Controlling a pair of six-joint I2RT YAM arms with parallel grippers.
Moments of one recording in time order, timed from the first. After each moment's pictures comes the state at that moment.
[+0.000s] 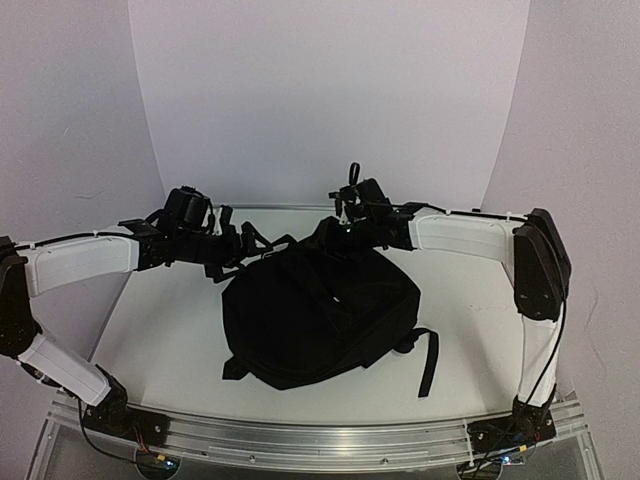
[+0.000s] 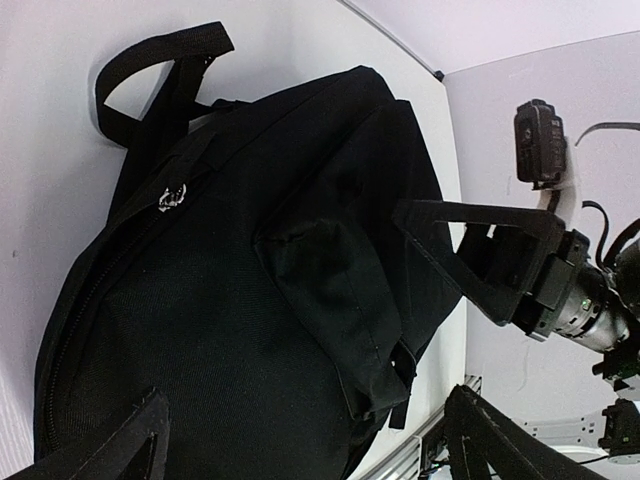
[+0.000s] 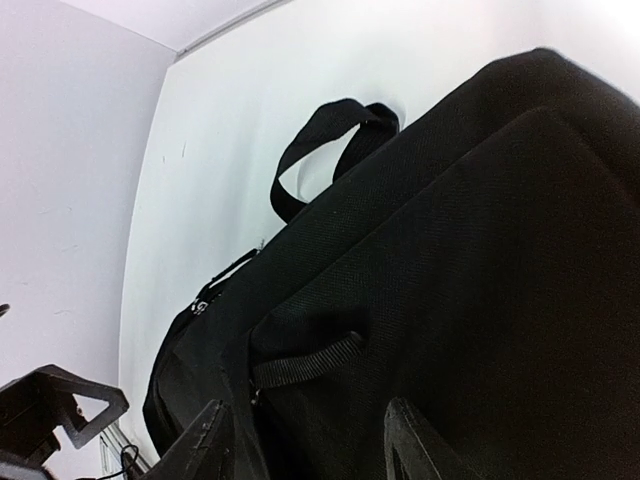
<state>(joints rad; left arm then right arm) -0.58 1.41 1.00 -0.22 0.34 -0.87 0.76 2.02 1.62 -0.28 -0.12 0.82</state>
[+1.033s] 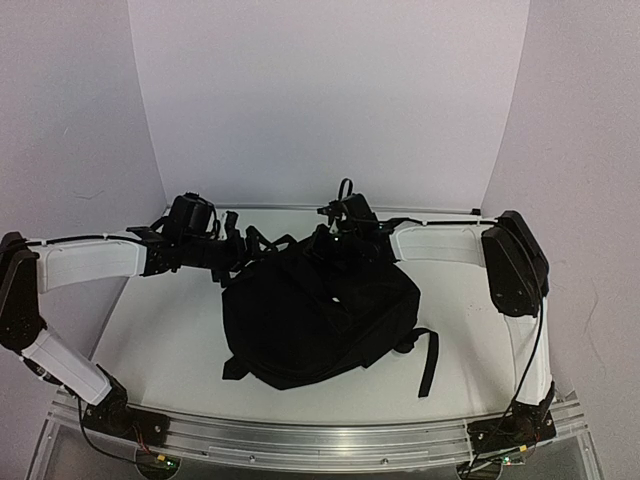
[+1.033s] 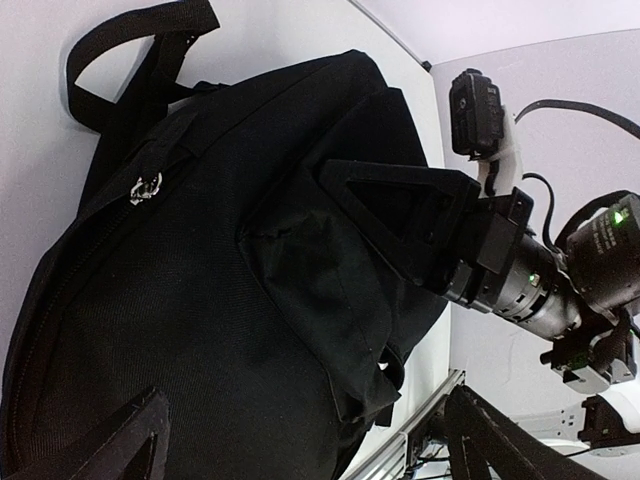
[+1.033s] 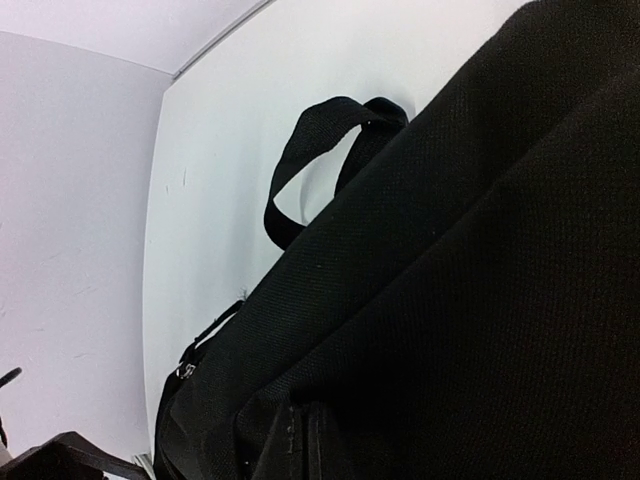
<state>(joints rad) -0.58 1.45 0.95 -0.10 0.40 -0.91 0.77 2.16 1.65 -0.12 -0.13 0.97</state>
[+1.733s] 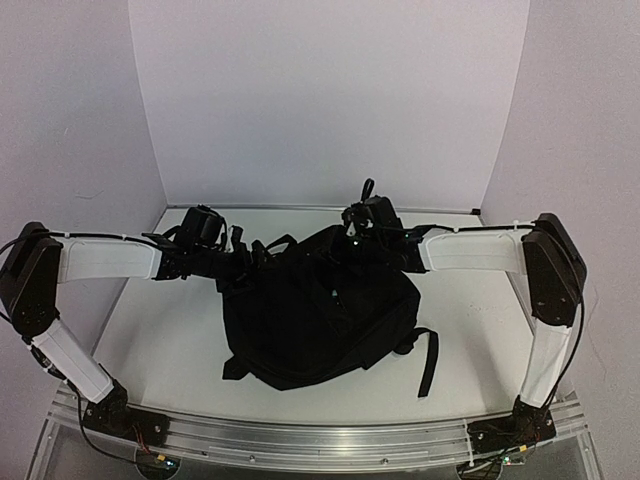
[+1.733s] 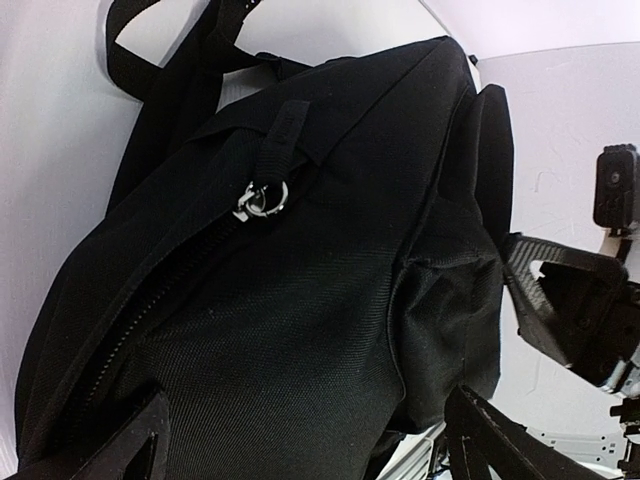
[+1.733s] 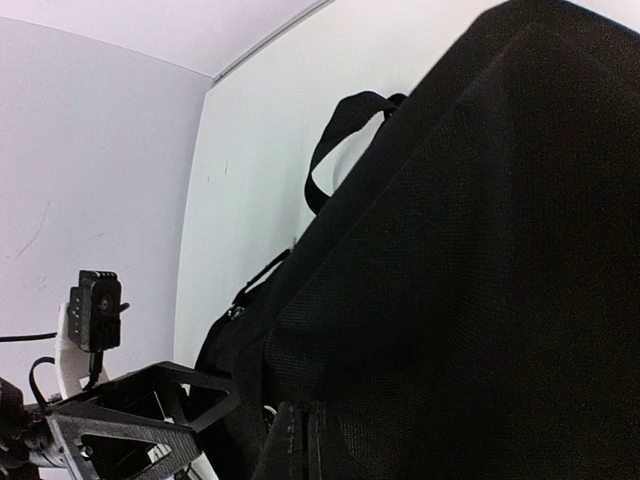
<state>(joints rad) -0.59 1.56 0.93 -0.07 0.37 -0.91 0.78 1.93 1.37 0.00 -0.13 0.98</state>
